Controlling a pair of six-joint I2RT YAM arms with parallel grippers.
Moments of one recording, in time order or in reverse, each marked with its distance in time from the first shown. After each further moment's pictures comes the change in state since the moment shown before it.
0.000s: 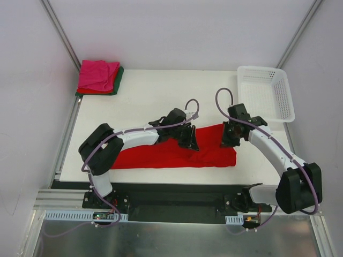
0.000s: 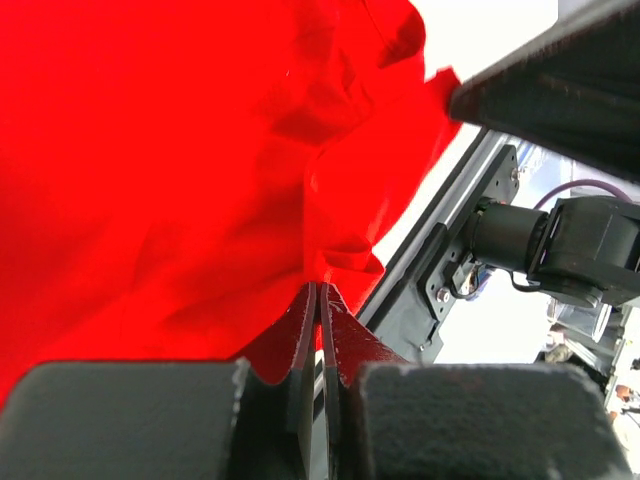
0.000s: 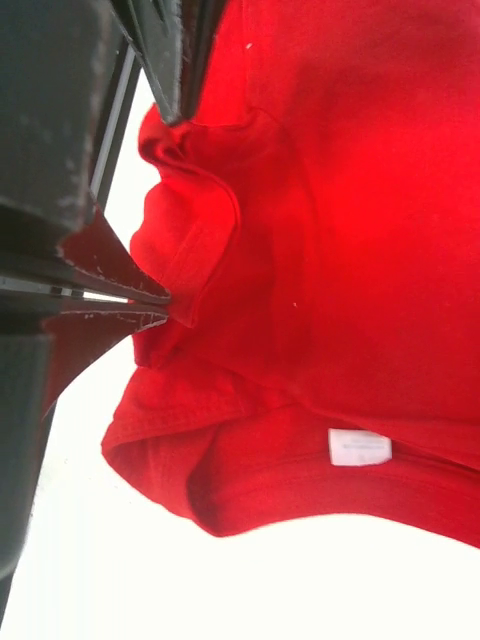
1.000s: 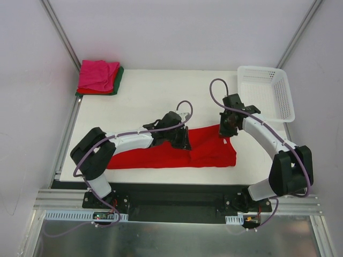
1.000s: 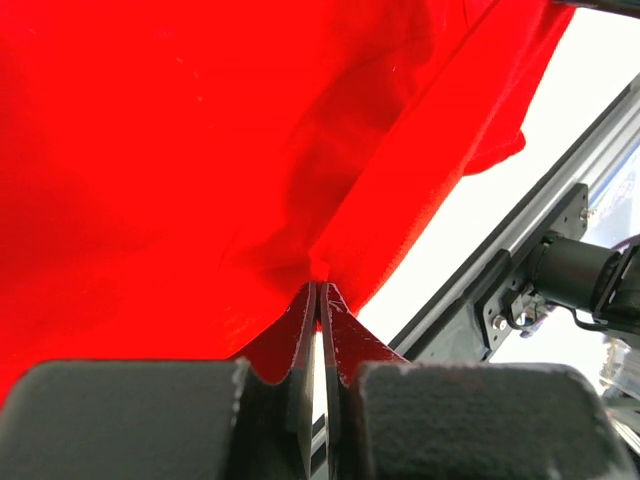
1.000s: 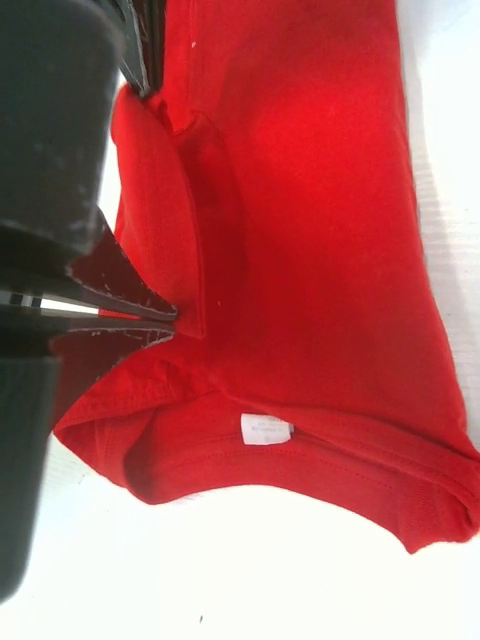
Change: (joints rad) left arm 0.003 -0.105 -0.109 -0.037 -0.187 0.014; right arm 0.003 0.173 0.164 0.017 0.103 -0.063
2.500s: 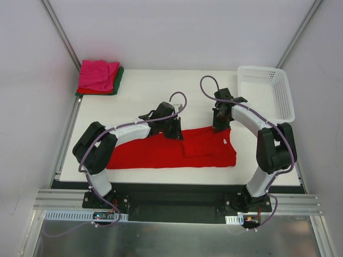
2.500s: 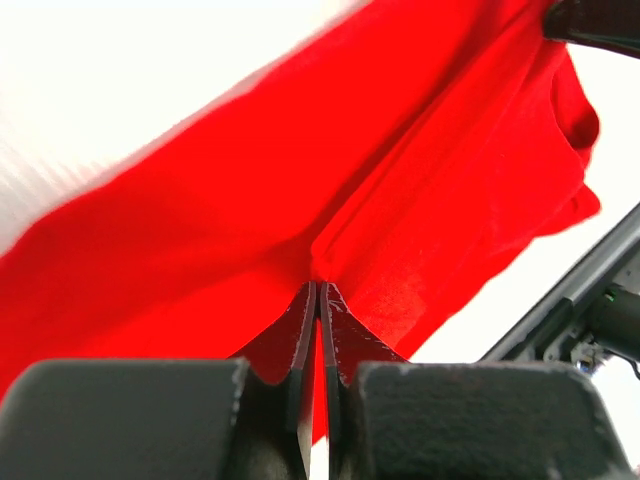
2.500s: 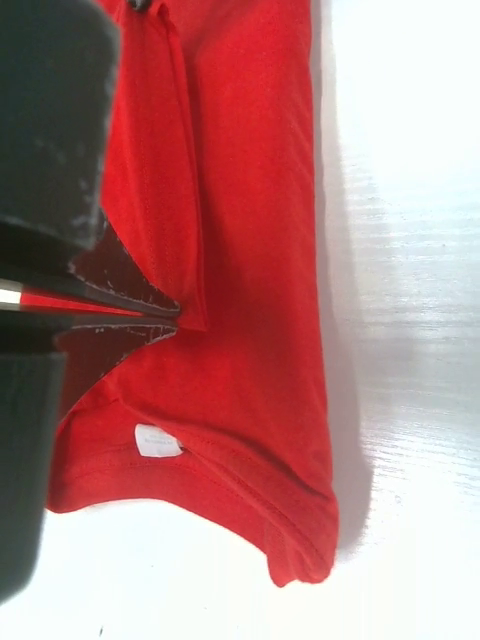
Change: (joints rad) left arm 0.143 0.053 0.084 -0.093 -0.020 0.134; right arm 0.002 0.280 0.155 0.050 -0.004 -0.034
